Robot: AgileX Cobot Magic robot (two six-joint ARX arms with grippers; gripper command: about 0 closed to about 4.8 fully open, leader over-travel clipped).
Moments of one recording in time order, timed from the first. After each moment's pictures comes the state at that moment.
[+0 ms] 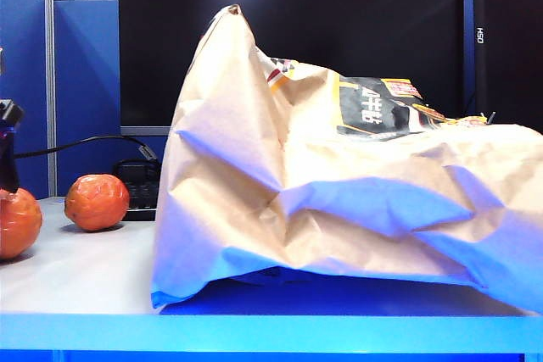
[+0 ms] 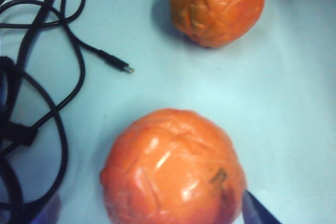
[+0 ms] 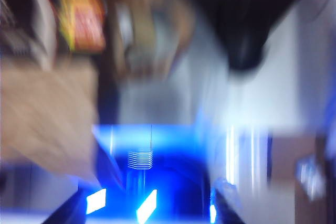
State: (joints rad) left arm -0.14 1.08 0.43 0.00 -0.09 -0.06; right arm -0.05 0.82 1.18 -1.38 -0.18 0.08
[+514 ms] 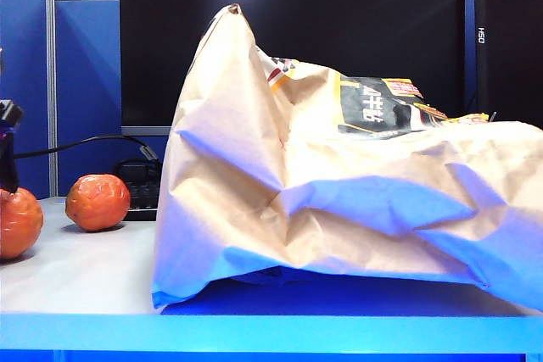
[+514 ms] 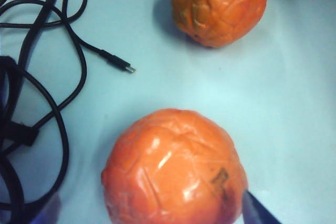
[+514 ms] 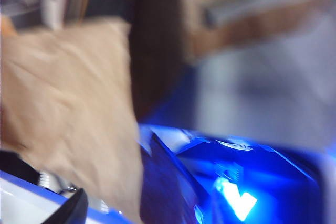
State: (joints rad) left arm -0.14 1.08 0.43 0.00 -0.09 -0.06; right arm -0.05 0.83 0.71 -0.94 -0.58 0.21
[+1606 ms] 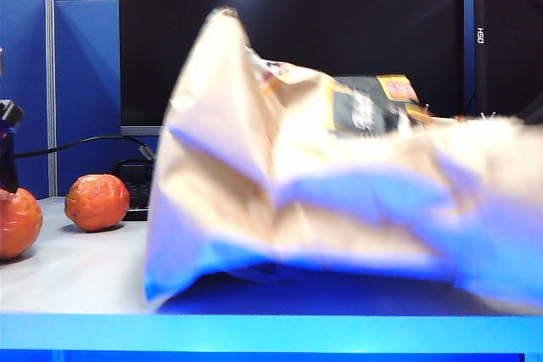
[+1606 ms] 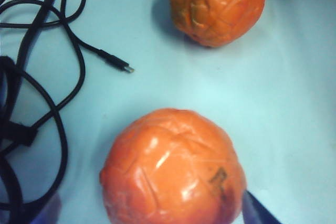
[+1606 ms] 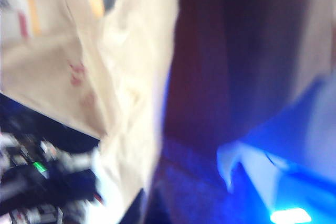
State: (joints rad) left arm -0.14 1.08 0.43 0.00 -0.09 -0.06; right arm -0.05 0.86 0.43 -0.44 -1.01 0.43
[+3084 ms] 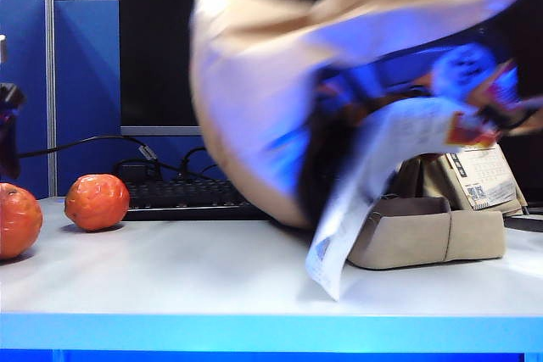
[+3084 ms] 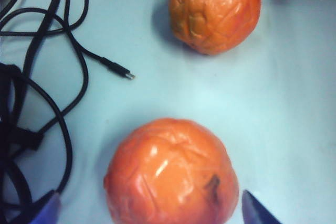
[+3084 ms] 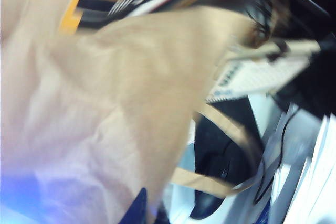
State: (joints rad) left arm -0.14 1.07 0.50 -0.10 -0.09 -0.07; right arm 0.76 1.47 1.87 -1.40 0.47 0.00
